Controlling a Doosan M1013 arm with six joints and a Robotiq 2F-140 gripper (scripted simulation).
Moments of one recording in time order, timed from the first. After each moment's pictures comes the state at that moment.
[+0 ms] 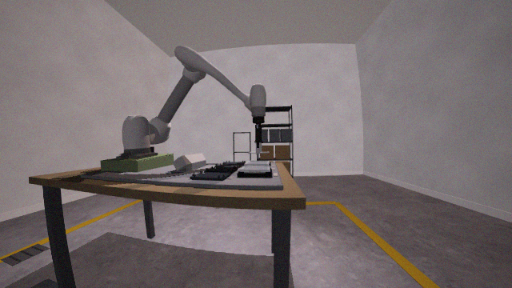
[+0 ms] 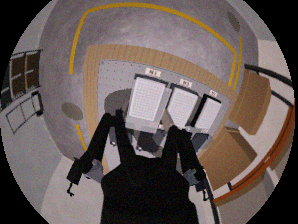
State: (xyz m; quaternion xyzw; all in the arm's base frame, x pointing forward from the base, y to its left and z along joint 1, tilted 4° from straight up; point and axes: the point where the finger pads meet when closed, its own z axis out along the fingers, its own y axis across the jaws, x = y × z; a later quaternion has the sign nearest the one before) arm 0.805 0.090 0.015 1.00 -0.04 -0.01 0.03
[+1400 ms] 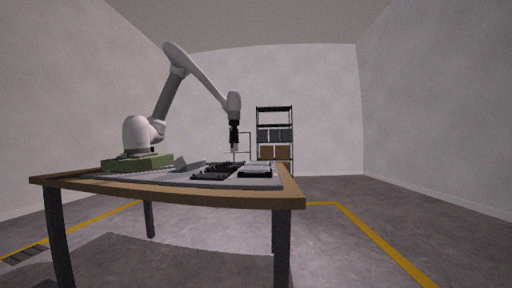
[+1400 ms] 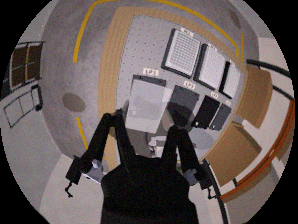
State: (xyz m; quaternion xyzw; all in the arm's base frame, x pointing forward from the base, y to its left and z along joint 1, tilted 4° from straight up) arm 0.630 0.173 0.014 1.00 -0.04 -0.01 0.03
